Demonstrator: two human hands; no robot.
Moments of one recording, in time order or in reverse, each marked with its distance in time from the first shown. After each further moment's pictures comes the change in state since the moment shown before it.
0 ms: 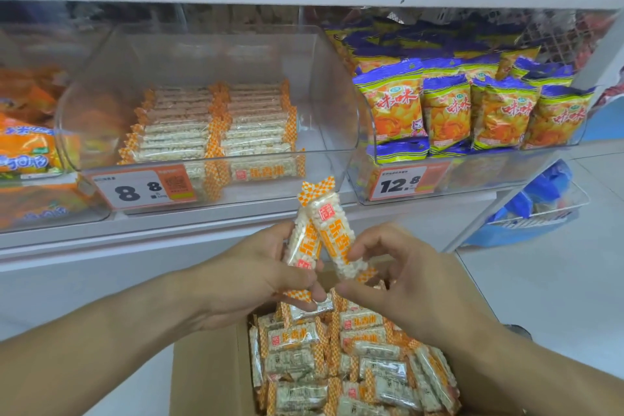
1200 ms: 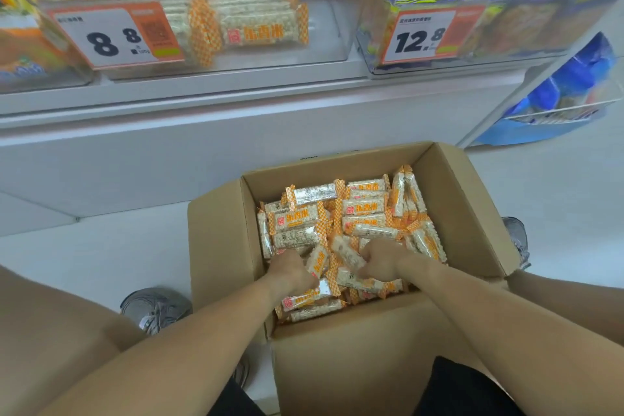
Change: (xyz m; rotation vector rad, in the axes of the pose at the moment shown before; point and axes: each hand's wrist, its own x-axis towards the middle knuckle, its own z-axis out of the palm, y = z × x) left_hand 0.054 -0.271 0.040 0.768 0.174 -0.681; right_hand -0.031 0.221 0.110 -0.644 -0.804 0.580
